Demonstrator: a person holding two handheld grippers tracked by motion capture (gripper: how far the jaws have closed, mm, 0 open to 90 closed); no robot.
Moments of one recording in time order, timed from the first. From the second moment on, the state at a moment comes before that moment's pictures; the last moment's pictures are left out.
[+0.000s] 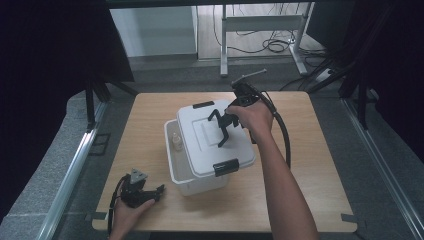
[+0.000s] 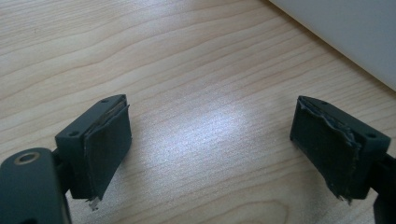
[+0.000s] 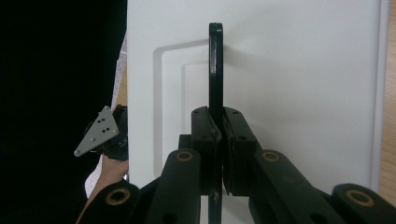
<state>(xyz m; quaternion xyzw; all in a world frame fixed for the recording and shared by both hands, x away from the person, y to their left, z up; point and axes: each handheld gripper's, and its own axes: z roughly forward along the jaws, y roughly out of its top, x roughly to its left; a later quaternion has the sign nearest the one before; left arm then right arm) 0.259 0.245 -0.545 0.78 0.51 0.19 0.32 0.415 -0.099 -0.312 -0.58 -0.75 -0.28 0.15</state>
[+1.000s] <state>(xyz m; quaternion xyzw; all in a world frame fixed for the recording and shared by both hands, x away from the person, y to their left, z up) 0.259 0.245 -0.545 0.78 0.51 0.19 0.32 0.416 -0.060 -0.320 -0.58 -0.75 -0.27 0.16</state>
